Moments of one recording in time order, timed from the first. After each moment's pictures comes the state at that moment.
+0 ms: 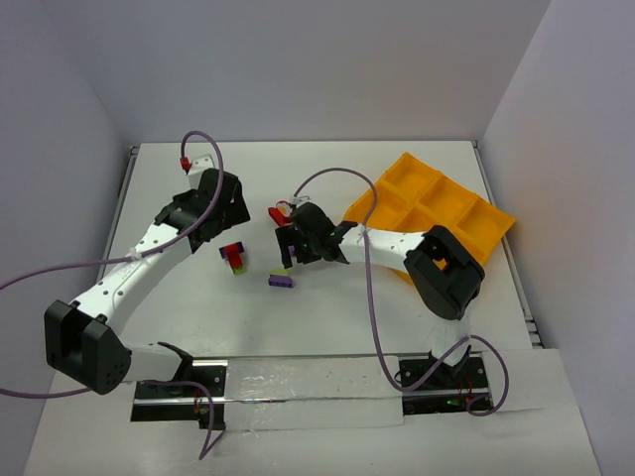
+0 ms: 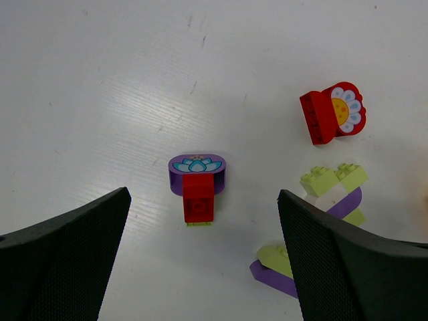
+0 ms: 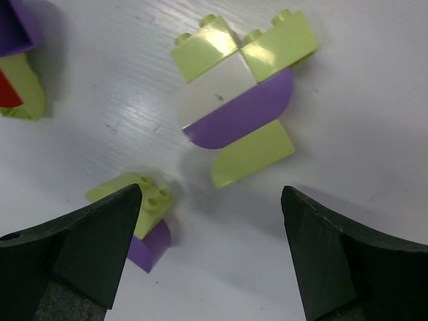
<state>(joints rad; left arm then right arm) -0.49 1.33 1.17 -0.68 -0.54 -0.62 0.82 1.86 1.19 -0.18 0.07 0.46</state>
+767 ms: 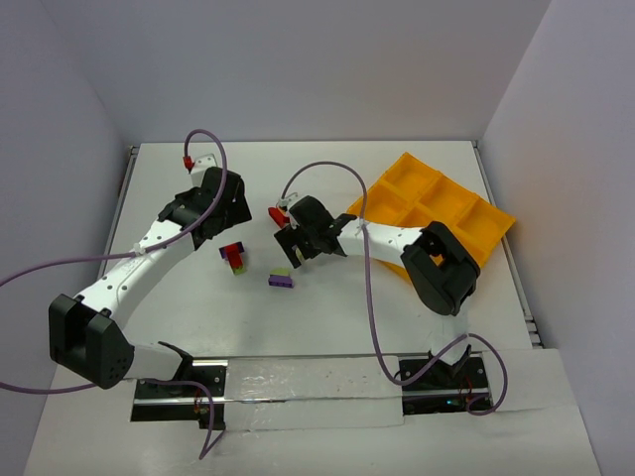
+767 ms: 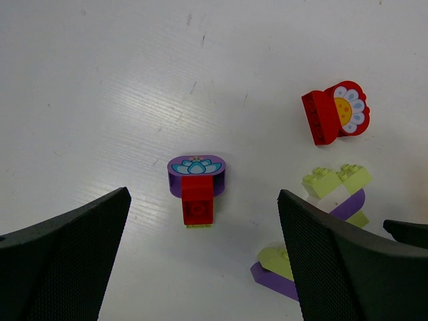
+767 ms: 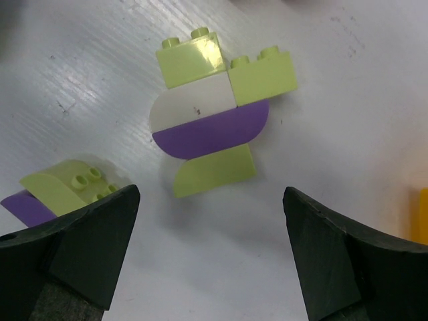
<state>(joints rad) -0.49 1.36 1.18 -0.68 -0.54 -0.61 0.80 1.89 1.25 -0.24 0.08 0.14</state>
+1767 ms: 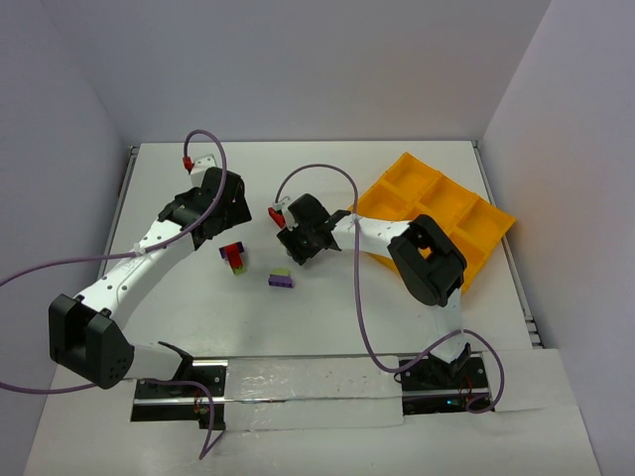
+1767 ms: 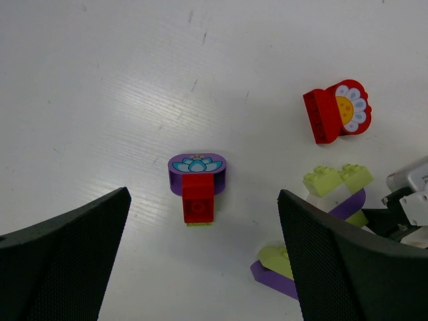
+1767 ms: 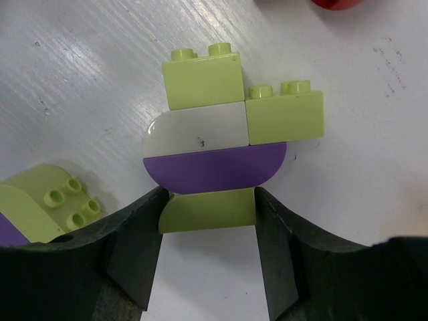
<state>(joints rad) -0.49 1.36 1.18 -0.69 -0.54 -0.62 0.76 2.00 1.33 -0.26 -0.04 -0.01</state>
